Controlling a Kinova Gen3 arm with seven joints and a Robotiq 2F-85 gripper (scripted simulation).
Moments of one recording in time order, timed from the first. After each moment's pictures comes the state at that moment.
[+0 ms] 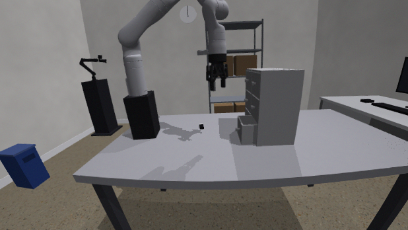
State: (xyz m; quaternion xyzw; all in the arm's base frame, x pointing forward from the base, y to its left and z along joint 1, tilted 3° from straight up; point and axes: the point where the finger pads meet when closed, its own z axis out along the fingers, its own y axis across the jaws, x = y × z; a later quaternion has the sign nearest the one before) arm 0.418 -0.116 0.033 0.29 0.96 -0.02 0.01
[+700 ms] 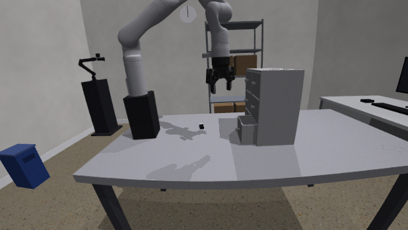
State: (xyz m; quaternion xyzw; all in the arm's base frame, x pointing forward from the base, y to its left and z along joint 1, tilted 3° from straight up) arm 0.432 -0.117 0.021 0.44 0.90 -0.01 0.01
